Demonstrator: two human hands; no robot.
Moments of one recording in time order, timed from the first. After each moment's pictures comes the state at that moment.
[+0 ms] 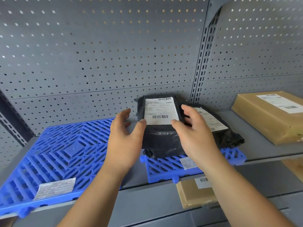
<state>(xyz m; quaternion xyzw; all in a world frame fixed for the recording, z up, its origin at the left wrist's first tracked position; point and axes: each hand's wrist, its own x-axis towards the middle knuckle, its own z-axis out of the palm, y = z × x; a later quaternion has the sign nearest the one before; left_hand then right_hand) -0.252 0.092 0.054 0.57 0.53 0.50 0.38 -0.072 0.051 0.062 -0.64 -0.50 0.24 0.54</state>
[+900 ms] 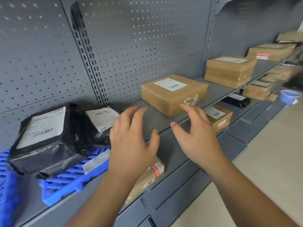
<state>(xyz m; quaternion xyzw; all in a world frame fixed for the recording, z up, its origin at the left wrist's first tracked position) -0.018 -0.041 0.058 0.87 0.31 0.38 0.10 0.129 -0.146 0.051 -0.78 -0.40 0.00 0.48</state>
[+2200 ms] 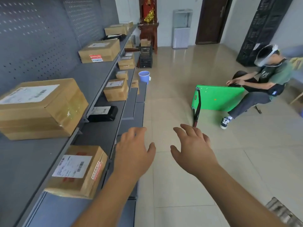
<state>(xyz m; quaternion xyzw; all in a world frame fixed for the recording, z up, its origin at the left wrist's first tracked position) 0.572 -0.207 -0.039 0.97 -0.07 0.09 0.21 0.557 -0.400 -0.041 -0.99 0.01 -0.04 0.12</state>
